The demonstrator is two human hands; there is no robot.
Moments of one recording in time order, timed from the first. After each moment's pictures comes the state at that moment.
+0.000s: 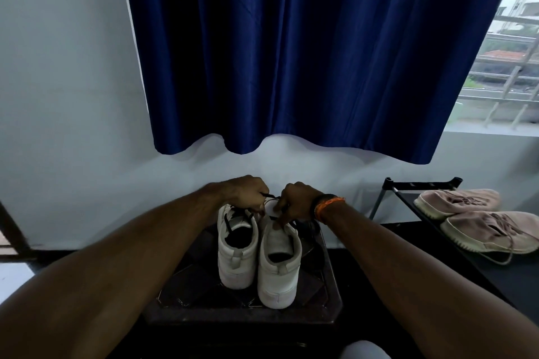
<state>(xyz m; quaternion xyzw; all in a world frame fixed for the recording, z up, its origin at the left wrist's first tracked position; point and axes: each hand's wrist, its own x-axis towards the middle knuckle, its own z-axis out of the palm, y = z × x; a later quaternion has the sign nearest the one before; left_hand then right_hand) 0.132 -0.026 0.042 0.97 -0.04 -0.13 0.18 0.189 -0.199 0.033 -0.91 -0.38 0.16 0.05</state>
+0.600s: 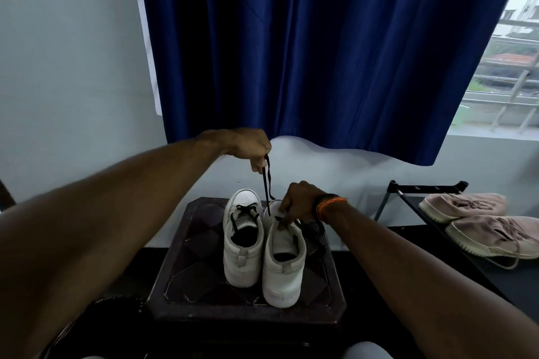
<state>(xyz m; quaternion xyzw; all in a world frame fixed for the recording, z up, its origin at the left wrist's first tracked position) 0.137 -0.011 0.143 0.97 -0.04 -0.10 0.21 0.189 -0.194 0.035 -0.92 -0.35 0.16 0.05</state>
